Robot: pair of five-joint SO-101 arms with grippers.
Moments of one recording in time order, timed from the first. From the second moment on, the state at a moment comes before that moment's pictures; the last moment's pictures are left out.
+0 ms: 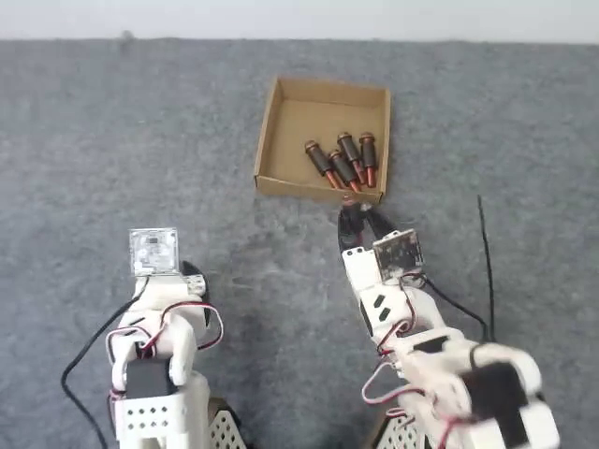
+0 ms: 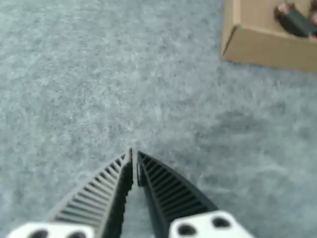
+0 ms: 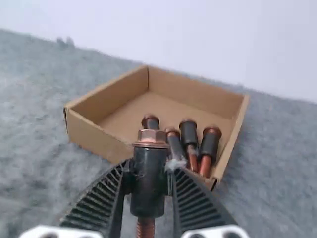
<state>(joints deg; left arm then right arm) -11.3 -102.7 97.3 62.5 1.6 -22.1 -15.3 91.6 -54.7 4.8</state>
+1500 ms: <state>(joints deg) -15.2 -102.7 97.3 62.7 0.3 -15.8 -14.2 20.0 48.2 5.2</state>
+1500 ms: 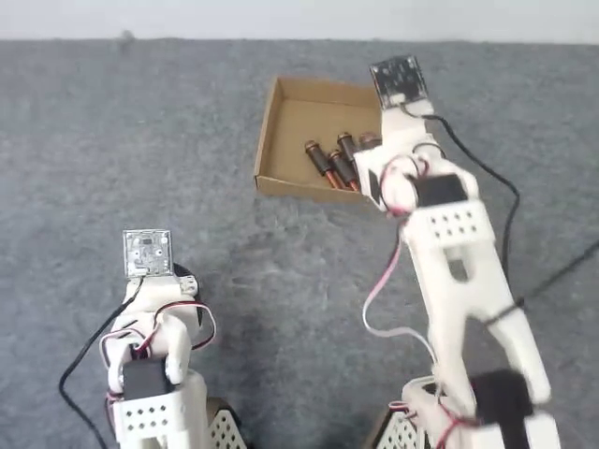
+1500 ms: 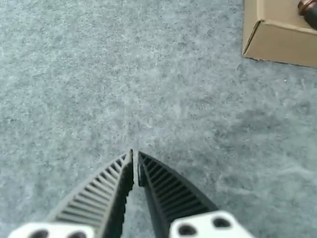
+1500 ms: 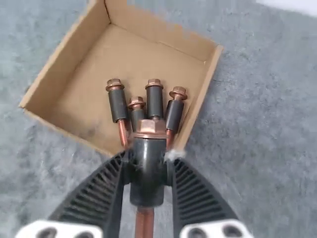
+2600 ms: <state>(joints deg) -15.2 -102.7 97.3 62.7 0.3 -14.4 40.5 -24.8 48.2 -2.6</state>
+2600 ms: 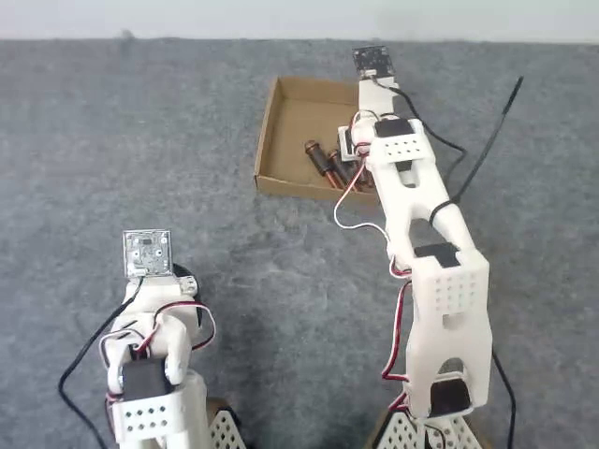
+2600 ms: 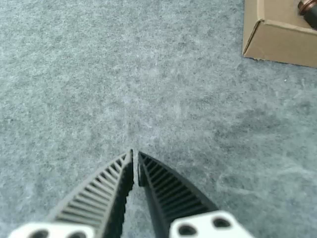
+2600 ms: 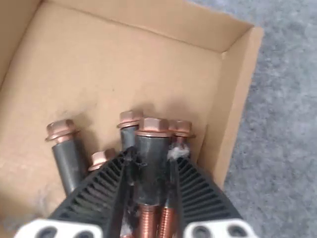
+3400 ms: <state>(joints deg) -15.2 -102.7 97.3 62.7 0.3 -14.4 27.5 -26.6 82.5 -2.1</state>
